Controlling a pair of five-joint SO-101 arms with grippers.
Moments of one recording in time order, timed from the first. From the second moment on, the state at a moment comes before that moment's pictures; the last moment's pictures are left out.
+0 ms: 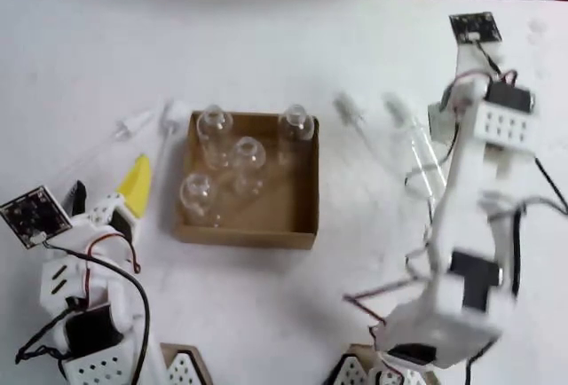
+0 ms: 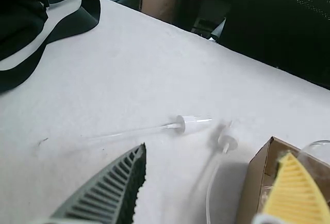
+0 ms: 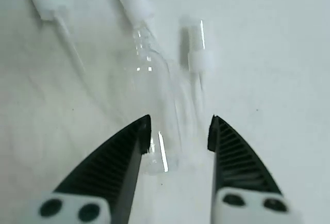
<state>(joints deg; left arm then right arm) -25.6 -104.0 89.8 46.3 14.5 14.2 8.0 -8.6 74.4 22.8</state>
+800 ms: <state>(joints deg) -23.7 -104.0 89.8 46.3 12.9 15.7 74.0 -91.3 96.1 26.6</state>
